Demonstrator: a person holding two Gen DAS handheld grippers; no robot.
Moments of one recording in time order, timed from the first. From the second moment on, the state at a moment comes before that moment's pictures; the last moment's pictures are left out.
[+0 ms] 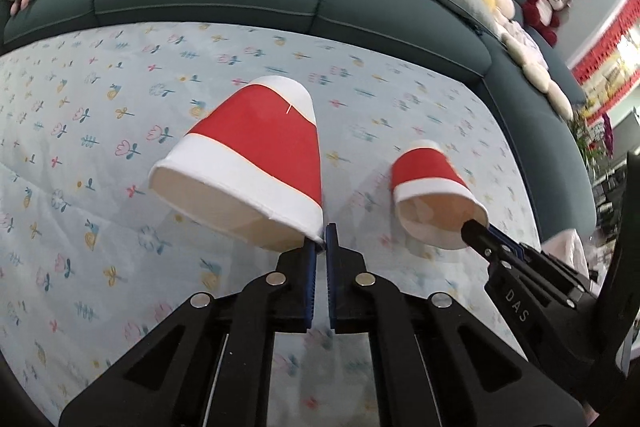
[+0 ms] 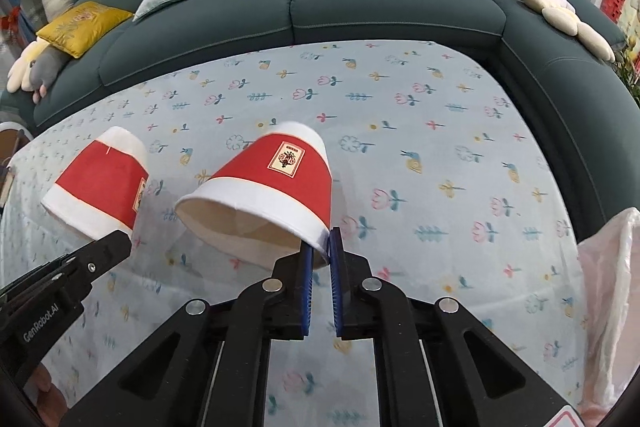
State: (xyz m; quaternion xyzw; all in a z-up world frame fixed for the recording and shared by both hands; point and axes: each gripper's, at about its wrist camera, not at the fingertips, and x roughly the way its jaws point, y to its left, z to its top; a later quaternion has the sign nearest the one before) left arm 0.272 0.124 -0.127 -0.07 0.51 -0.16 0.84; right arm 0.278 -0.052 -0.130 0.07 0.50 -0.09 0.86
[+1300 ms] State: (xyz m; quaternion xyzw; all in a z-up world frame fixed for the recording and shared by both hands) left arm 0.072 -0.136 -0.048 0.03 0.49 -0.31 0.81; right arm 0.031 -0.262 -0.037 0.18 0.41 -0.19 0.87
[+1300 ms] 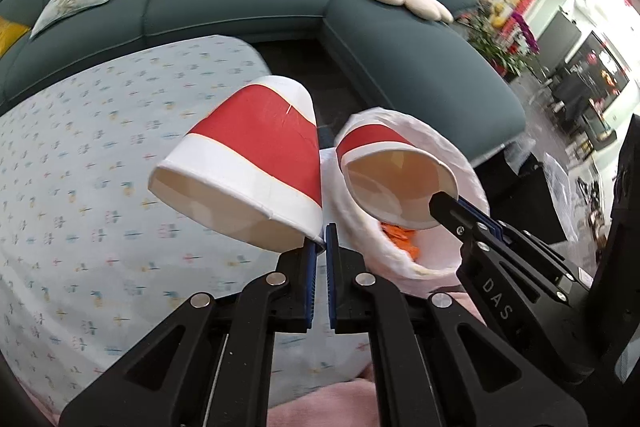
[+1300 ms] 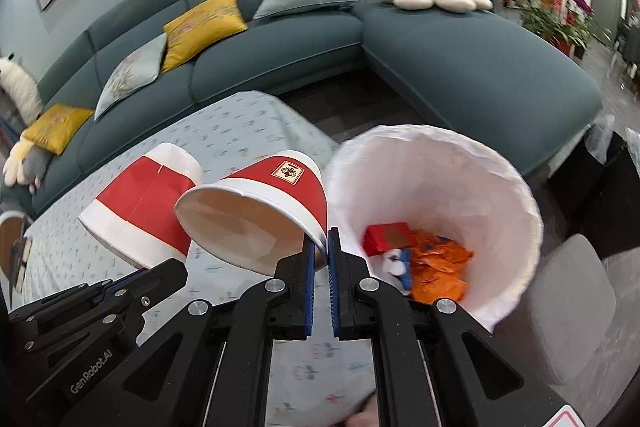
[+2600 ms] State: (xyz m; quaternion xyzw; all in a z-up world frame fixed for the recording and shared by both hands) left arm 0.040 -0.251 -0.056 0.08 0.50 -0.36 0.78; right arm -0.030 -0.364 -0.045 0.25 0.38 -0.27 0.85
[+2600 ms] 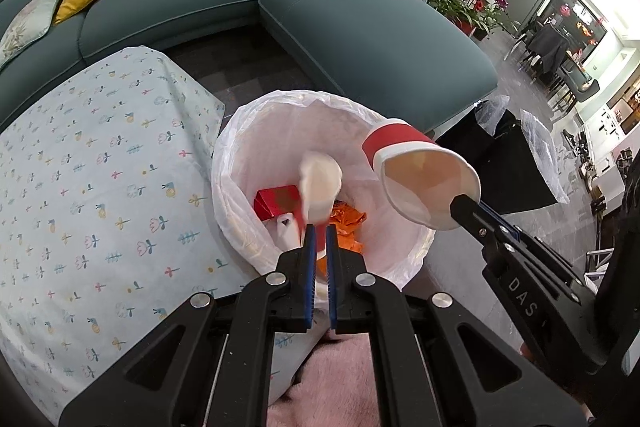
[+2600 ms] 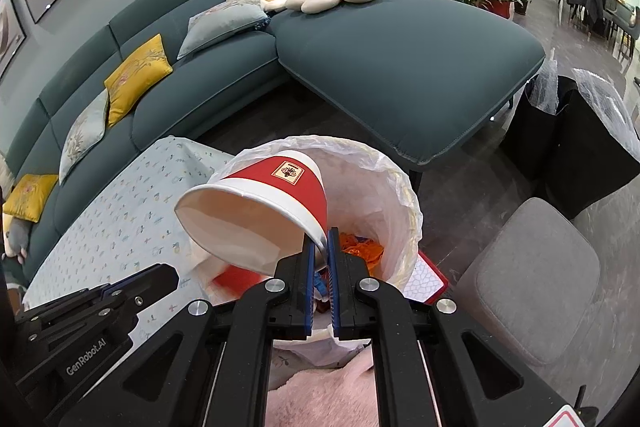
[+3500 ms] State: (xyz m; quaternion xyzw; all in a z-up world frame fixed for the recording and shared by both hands) left arm 0.060 -0.214 -0.060 0.07 0.51 -0.30 0.81; right arm 0.001 -0.356 -0.048 0.24 0.40 -0.24 0.85
